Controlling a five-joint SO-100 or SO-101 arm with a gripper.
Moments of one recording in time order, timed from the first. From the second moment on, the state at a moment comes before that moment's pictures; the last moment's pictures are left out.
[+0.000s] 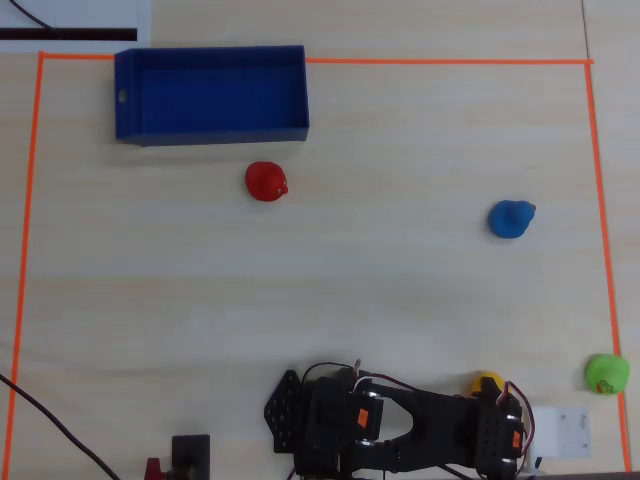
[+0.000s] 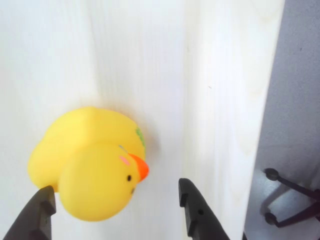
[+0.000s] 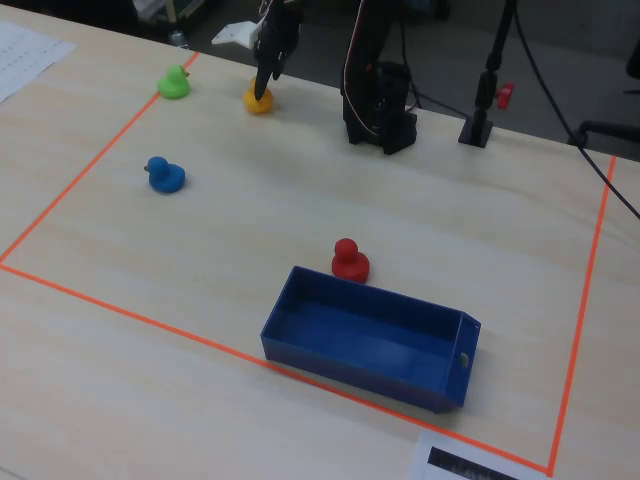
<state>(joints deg) 104.5 109.4 129.0 51.8 -96.2</state>
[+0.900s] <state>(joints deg) 101.8 102.2 121.9 52.0 -94.0</state>
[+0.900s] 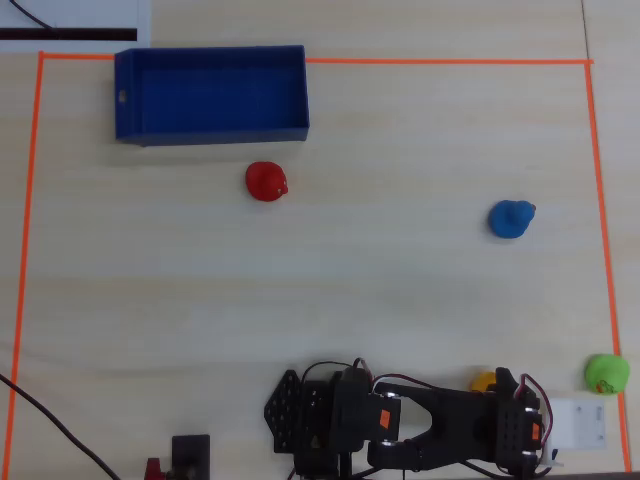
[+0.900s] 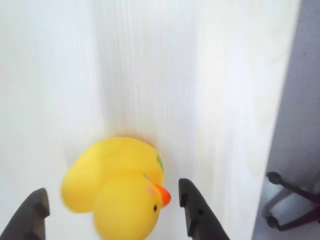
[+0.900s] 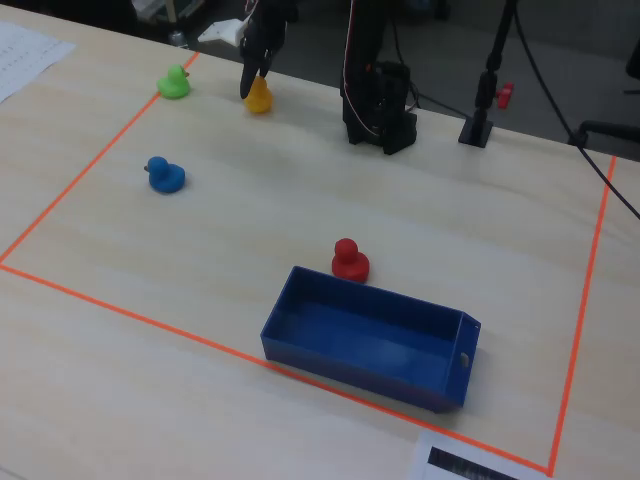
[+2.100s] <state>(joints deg) 59.7 127.6 101.7 82.1 -74.6</state>
